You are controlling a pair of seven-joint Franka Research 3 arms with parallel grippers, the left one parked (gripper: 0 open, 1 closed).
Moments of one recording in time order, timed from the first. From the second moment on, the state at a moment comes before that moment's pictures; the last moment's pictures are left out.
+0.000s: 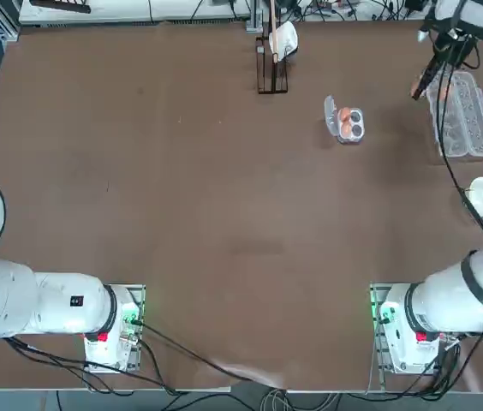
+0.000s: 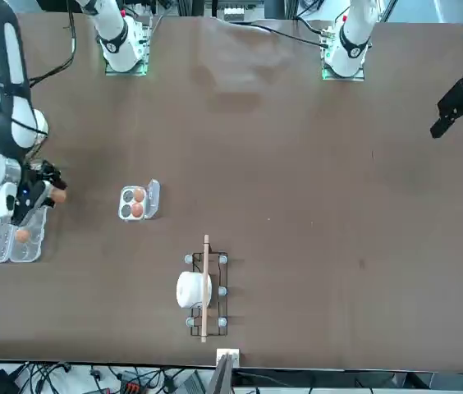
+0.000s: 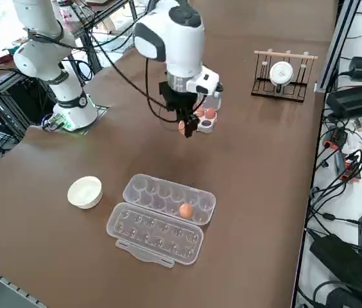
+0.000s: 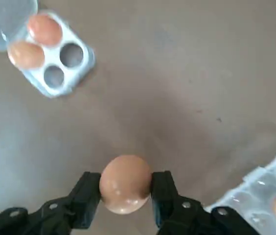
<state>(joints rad) 0.05 0.32 -0.19 -1.84 0.10 2.00 -0.95</state>
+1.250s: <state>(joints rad) 0.29 0.31 -0.18 -1.97 0.10 2.15 -0.38</state>
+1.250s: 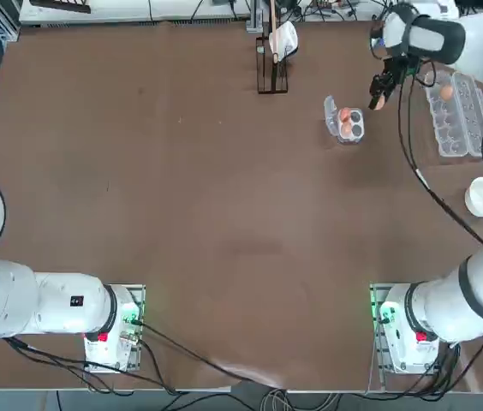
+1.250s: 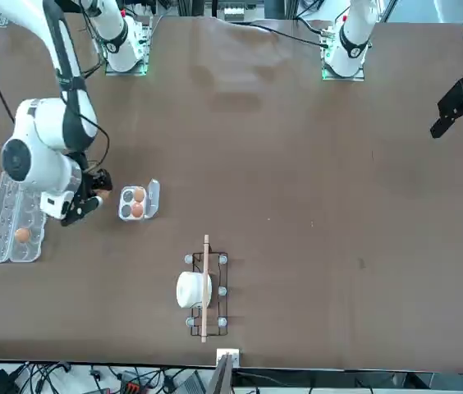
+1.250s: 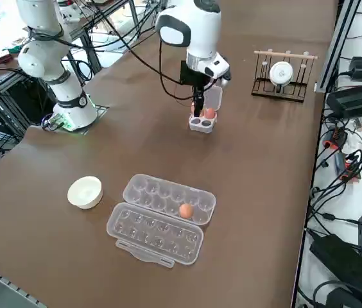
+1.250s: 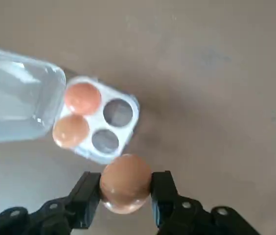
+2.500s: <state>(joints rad) 0.38 0.26 -0.18 -2.23 0.09 2.47 -0.46</state>
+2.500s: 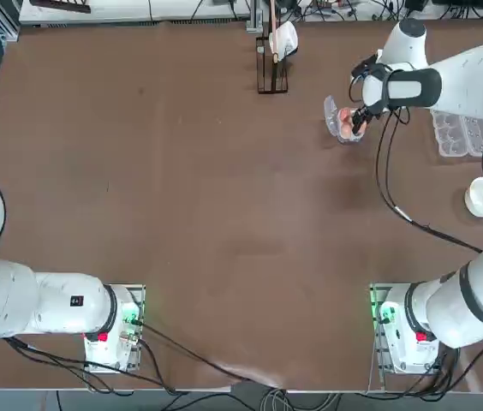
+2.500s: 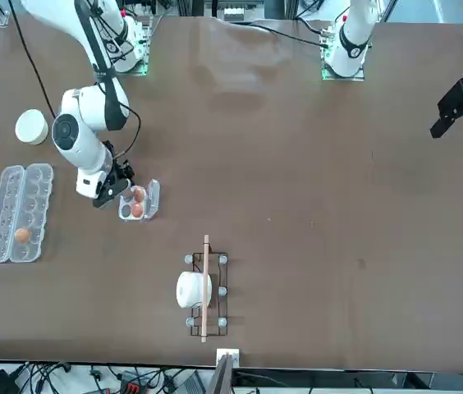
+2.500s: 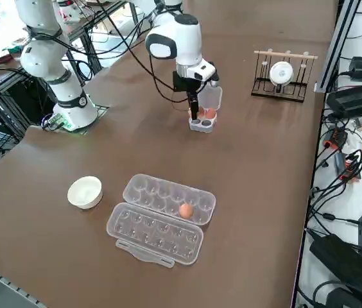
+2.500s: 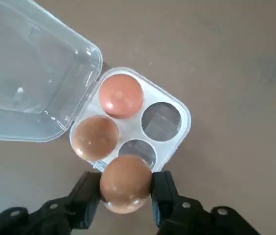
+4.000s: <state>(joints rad) 0.37 0.28 -0.19 -2.23 0.09 2.47 -0.52</state>
